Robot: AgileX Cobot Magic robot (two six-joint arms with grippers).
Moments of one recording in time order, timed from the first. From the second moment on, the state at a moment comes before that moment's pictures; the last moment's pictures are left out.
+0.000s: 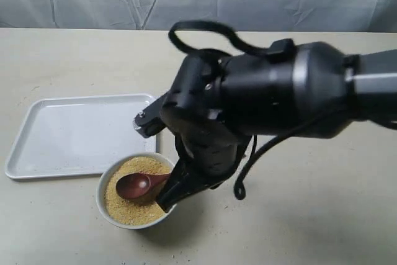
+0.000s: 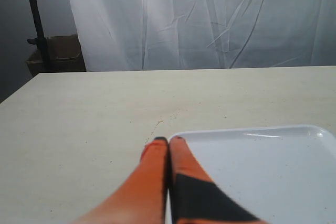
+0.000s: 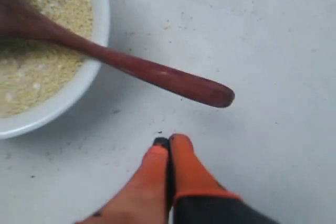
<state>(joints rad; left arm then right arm) 0.01 0.01 0.00 0.07 0.21 -0.03 1.06 1.77 -1.18 -0.30 0.98 0.43</state>
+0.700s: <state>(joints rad) 0.01 0.01 0.00 0.07 0.21 -0.03 1.06 1.39 -0.37 0.34 -0.47 0.70</state>
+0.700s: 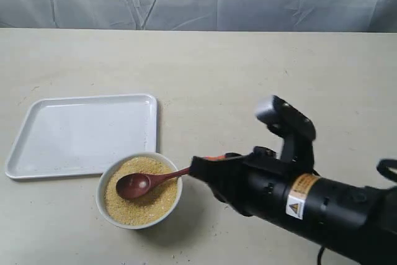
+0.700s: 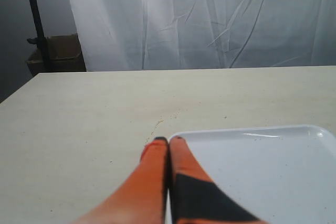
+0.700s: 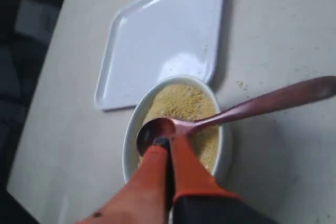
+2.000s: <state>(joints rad) 0.01 0.01 0.00 0.07 0.21 -0.03 1.06 1.90 -0.47 0.52 -0.91 1.28</state>
